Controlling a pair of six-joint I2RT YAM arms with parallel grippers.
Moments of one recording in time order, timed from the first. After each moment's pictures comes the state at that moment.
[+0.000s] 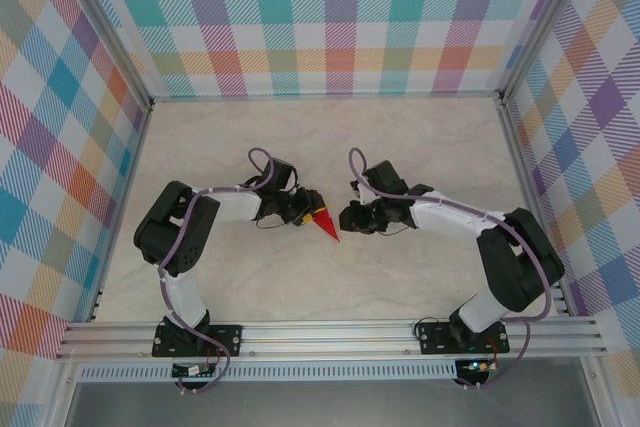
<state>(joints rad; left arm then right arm) -0.49 1.86 0.93 0.00 0.51 -1.00 0.63 1.58 0.90 -0.35 -0.51 0.59</state>
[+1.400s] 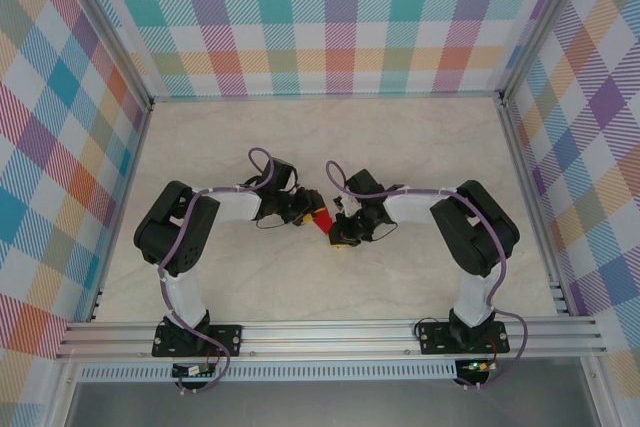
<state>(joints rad) -0.49 1.86 0.93 0.00 0.51 -0.99 0.65 1.85 0.96 -0.34 -0.63 0.53</state>
